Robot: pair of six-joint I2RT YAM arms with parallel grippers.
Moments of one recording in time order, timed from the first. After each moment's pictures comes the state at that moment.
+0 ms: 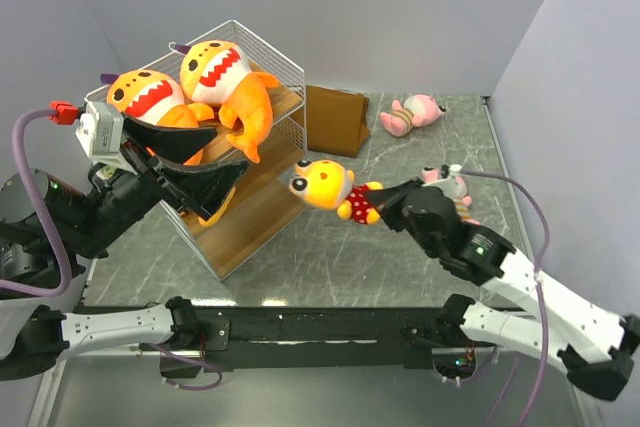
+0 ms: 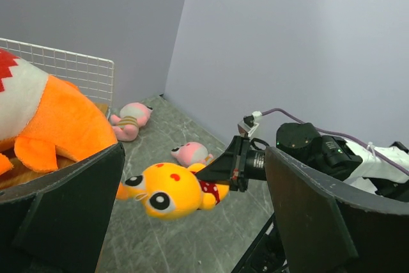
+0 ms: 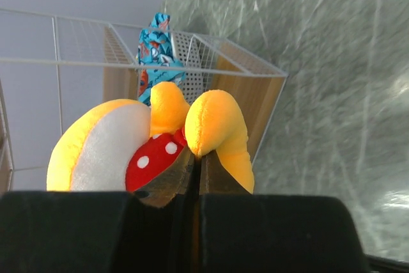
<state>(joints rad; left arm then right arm) -1.15 0.83 1.62 -0.54 -0.31 -0.22 0.85 0.77 0.85 -0.53 0.46 1.37</state>
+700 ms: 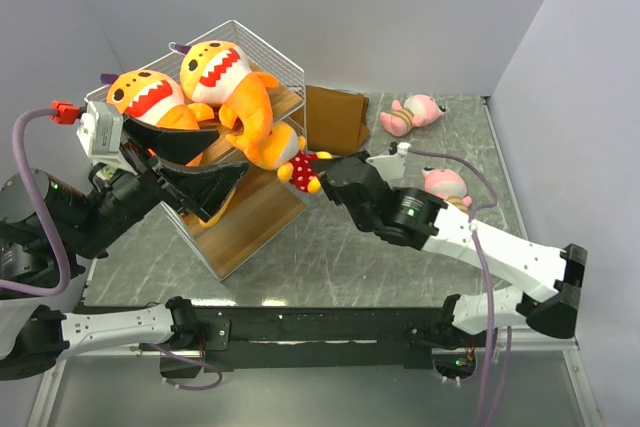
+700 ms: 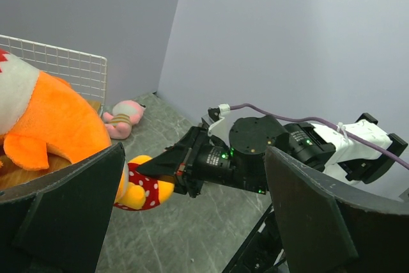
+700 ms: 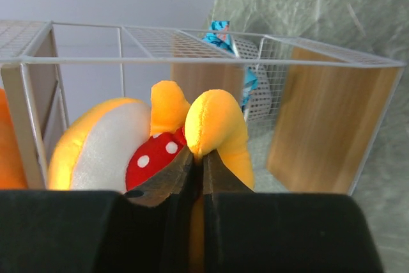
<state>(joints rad) -1.15 0.83 1.62 -0.54 -0.30 -0.25 1.08 1.26 1.27 -0.51 0.75 1.63</state>
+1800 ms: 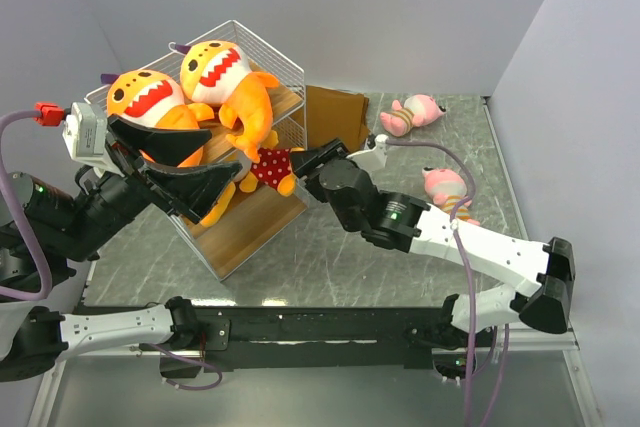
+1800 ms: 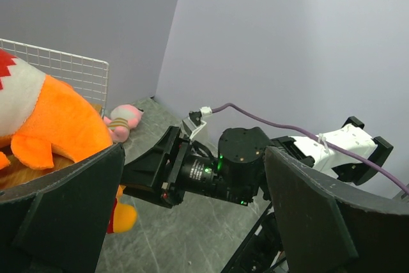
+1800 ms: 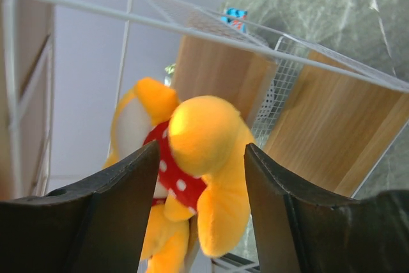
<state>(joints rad) -1.15 0.81 1.63 -0.55 -0.30 -0.26 1.10 1.33 1.24 -0.27 0.73 1.39</state>
